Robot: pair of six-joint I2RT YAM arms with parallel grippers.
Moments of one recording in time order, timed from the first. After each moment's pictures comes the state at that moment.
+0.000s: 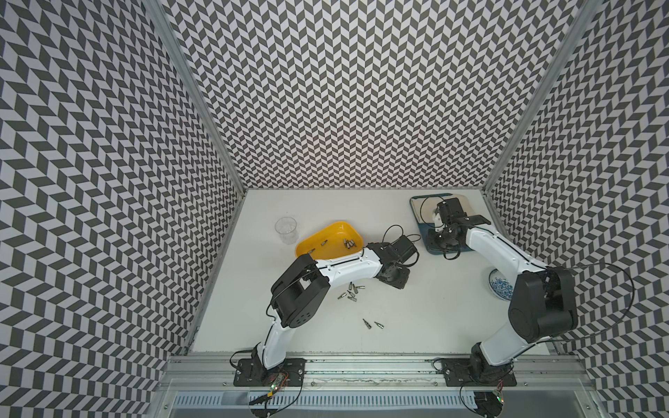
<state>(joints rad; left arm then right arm) -0.98 2.06 1.57 -0.66 0.04 -0.46 0.19 1.62 1.24 -0.78 -0.07 0.28</state>
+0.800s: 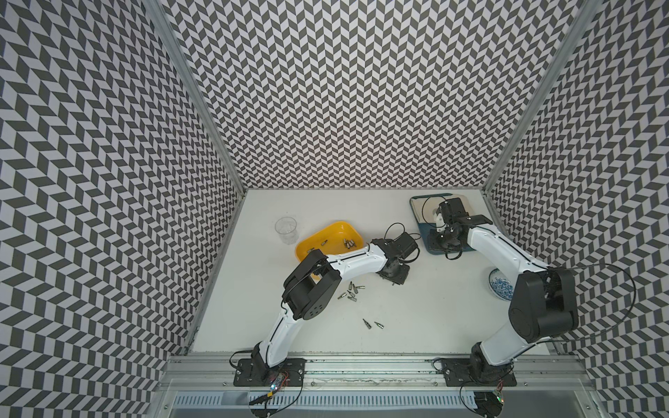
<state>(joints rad) -0.95 2.18 1.68 -0.70 0.02 -0.41 0.18 1.62 1.24 -0.78 -0.08 0.27</state>
